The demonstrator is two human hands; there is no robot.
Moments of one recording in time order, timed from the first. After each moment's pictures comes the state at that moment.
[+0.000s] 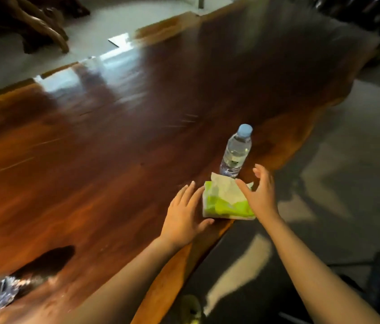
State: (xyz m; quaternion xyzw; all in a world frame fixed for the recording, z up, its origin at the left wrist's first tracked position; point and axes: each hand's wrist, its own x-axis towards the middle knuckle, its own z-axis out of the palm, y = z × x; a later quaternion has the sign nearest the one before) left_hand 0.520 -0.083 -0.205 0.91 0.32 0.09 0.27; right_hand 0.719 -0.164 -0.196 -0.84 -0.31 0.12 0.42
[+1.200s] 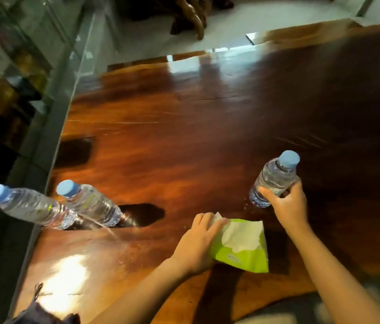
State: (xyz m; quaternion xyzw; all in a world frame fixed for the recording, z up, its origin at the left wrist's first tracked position) left_hand 0.359 -0.073 -0.218 0.83 0.48 0.08 0.27; right_hand 0.585 -0.016 -0.207 -0.74 -0.43 0.28 0.44
